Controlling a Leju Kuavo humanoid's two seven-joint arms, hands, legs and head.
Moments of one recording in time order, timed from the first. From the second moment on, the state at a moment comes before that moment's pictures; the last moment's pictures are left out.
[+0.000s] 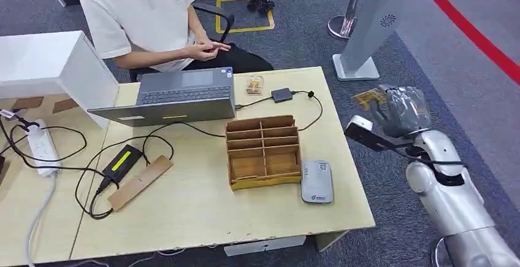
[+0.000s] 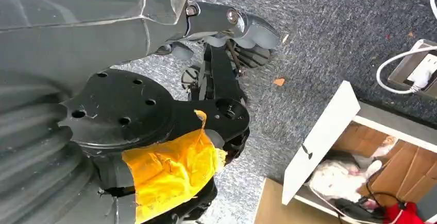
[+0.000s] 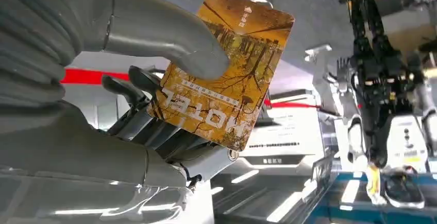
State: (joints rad) left arm -0.07 0.00 -0.95 -0.16 1.57 0.06 -0.28; right arm -0.36 -0.38 0.22 -1.36 0.89 -0.13 -0.14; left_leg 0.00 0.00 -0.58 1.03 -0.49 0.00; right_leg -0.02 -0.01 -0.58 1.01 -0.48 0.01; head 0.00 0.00
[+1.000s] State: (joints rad) left arm -0.07 0.00 -0.93 -0.16 1.57 0.06 -0.28; right arm -0.24 -0.30 0.29 -1.29 0.98 -0.13 -0.17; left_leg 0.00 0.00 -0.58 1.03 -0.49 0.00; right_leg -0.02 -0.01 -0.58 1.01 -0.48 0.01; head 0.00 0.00
